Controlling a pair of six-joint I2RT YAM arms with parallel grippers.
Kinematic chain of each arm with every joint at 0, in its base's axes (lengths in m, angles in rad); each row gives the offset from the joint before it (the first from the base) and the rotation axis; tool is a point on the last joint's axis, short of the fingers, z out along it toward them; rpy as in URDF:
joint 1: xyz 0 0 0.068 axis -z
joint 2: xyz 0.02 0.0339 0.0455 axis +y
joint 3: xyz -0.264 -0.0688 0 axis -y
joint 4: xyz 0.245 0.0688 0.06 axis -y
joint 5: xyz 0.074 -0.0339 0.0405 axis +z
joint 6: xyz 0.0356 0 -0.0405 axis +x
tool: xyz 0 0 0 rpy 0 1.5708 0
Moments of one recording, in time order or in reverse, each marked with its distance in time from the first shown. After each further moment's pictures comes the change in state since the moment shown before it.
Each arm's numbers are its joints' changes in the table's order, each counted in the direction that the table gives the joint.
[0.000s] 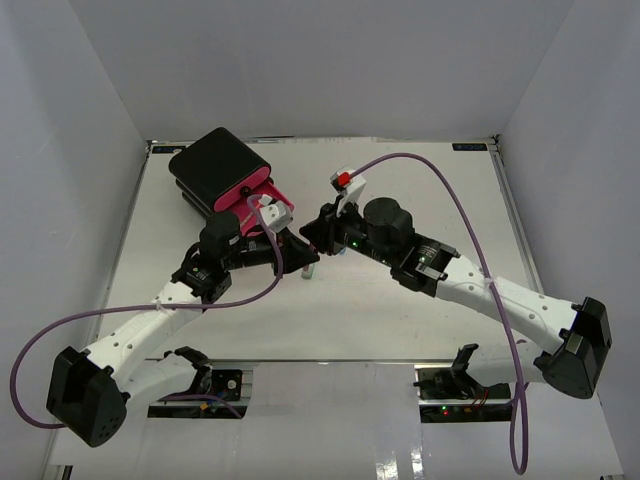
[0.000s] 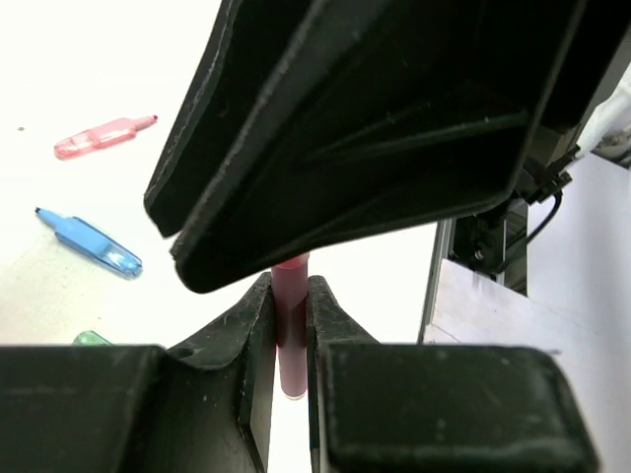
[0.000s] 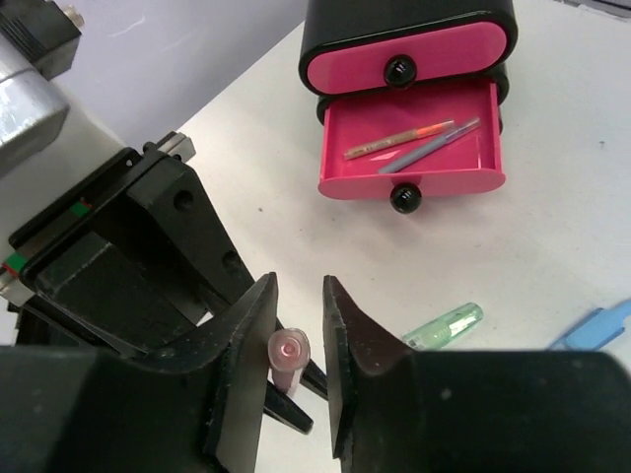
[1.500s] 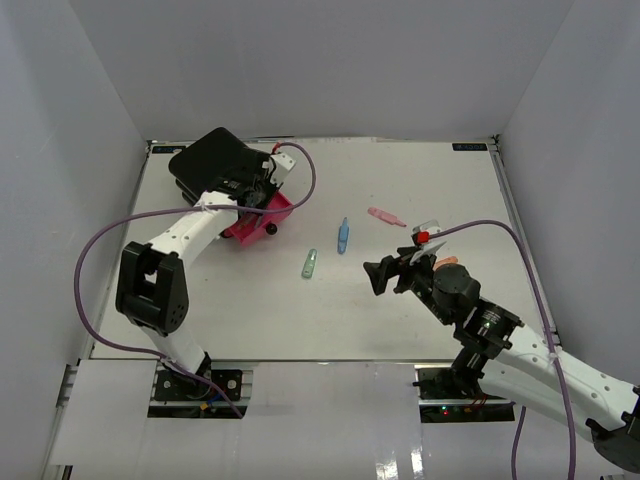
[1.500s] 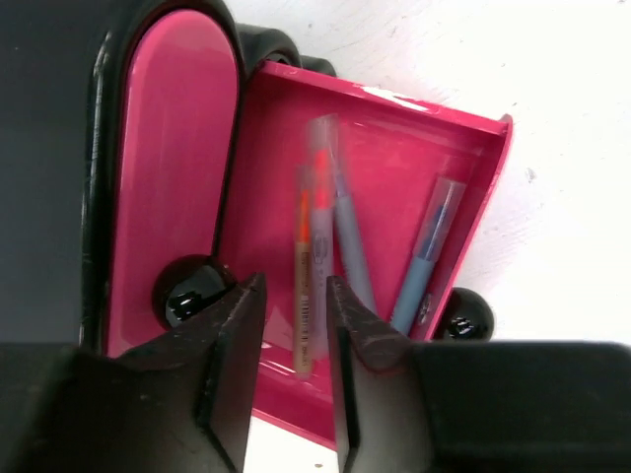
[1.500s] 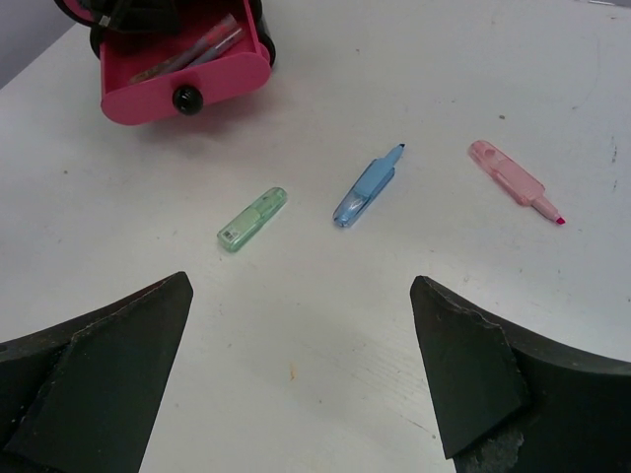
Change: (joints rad) left arm -0.164 0.665 0.648 -0.614 0.938 0.502; right arm 0.051 -0.639 -0.577 -0.045 -0.328 -0.087
